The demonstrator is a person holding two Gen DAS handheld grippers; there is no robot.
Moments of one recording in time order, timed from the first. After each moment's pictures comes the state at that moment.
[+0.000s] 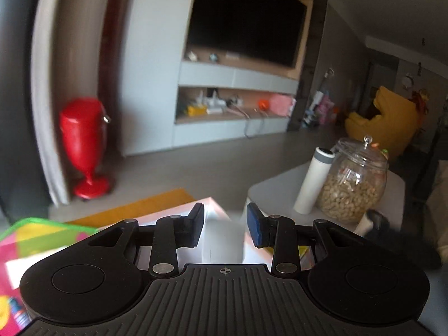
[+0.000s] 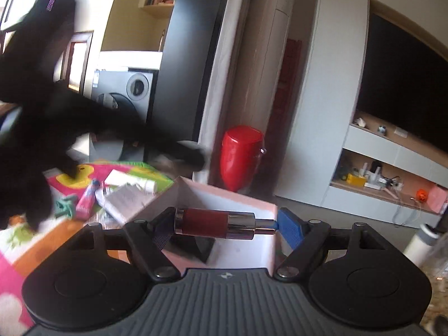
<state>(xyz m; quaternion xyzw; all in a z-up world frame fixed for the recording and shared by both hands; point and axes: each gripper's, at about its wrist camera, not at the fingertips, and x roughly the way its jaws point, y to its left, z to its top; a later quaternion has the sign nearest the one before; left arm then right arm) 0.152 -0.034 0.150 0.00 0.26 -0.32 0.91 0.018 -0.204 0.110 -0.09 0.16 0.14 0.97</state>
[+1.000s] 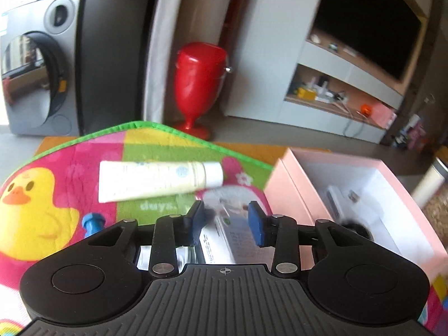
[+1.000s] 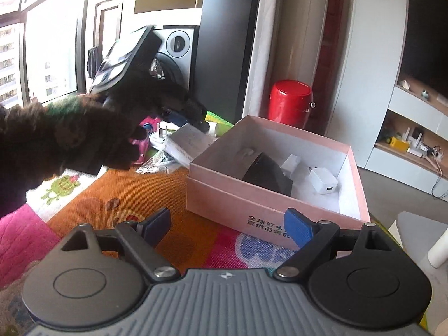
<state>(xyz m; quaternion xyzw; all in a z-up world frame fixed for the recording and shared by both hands) 0.186 0.108 0.036 -0.08 0.33 -0.12 0.93 0.001 -0.152 0.056 -0.10 0.27 0.20 0.94</state>
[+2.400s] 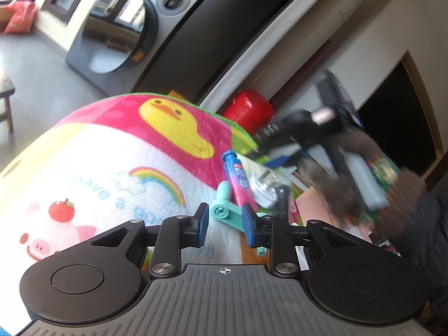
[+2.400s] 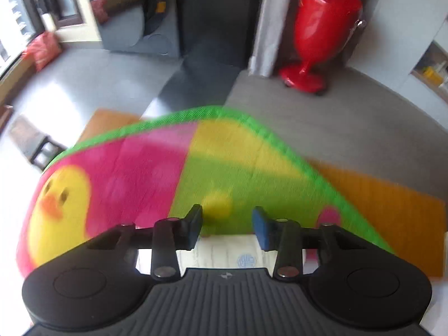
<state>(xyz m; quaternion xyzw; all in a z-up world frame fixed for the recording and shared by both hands) 0.026 0.243 -0.006 -0.34 0.24 -0.04 0.91 0.304 0.089 0.039 -0.12 0.53 0.17 0.82</state>
